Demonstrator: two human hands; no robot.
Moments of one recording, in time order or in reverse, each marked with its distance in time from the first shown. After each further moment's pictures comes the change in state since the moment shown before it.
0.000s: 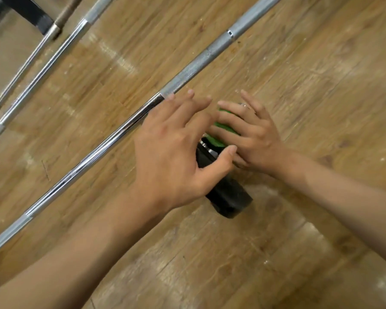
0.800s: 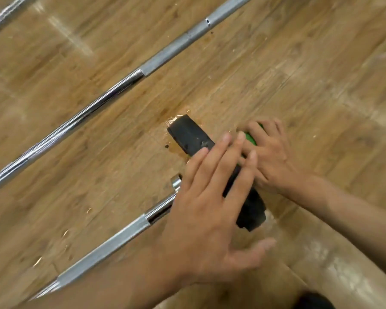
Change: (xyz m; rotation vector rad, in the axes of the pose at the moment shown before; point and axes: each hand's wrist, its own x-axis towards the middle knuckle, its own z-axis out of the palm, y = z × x) left_hand -0.101 0.096 -0.018 -0.255 -0.171 0.115; right_hand -0.050 -0.046 -0.118 0.019 -0.334 0.230
